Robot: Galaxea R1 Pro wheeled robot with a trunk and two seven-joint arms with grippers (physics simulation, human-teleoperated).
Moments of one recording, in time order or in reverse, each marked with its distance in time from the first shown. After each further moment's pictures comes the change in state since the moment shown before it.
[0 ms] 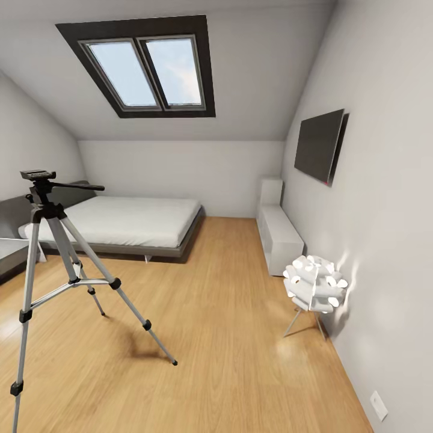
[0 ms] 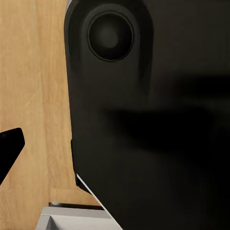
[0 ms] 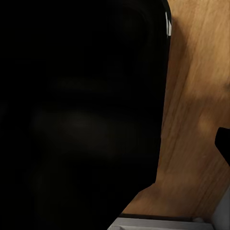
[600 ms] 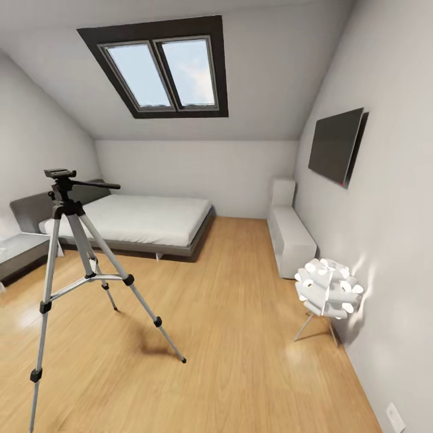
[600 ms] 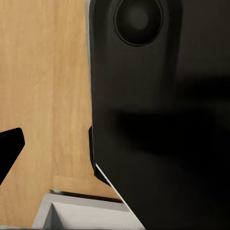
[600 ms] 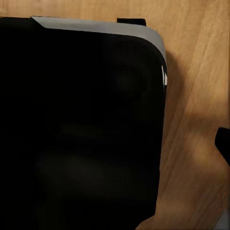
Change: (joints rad) left arm 0.021 0.031 0.001 -0.005 0.002 0.000 -0.002; right arm -0.042 0.000 -0.009 -0.027 0.012 0.002 0.008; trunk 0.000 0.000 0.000
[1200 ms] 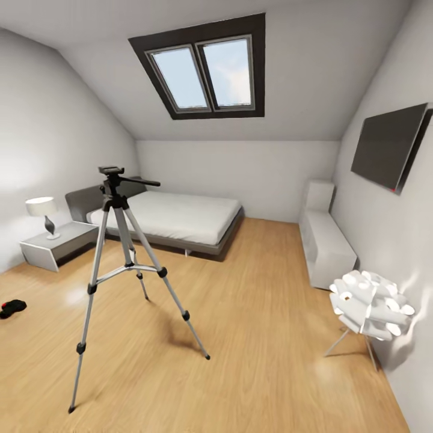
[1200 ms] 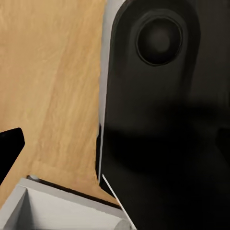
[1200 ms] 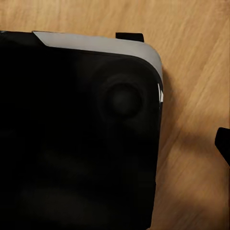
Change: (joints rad) left arm -0.005 0.020 0.046 -0.014 0.031 -0.012 0.000; right arm -0.014 0.000 -0.003 -0.010 0.022 -0.003 -0.005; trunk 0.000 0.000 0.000
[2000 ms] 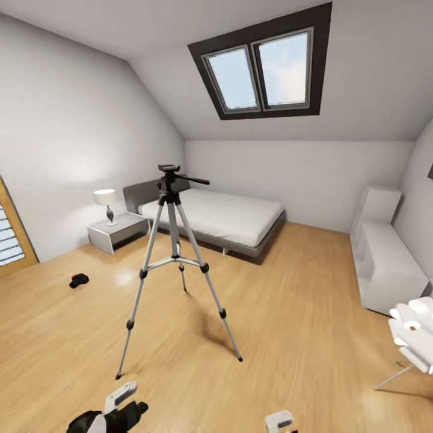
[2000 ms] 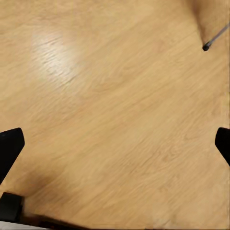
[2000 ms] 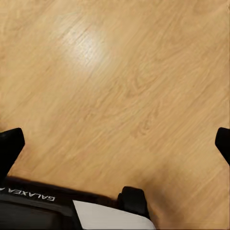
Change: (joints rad) left arm -0.259 -0.005 0.069 -0.745 0.489 0.554 0.077; right arm -0.359 0.131 0.001 -0.203 0.171 0.298 -0.010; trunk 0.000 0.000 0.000
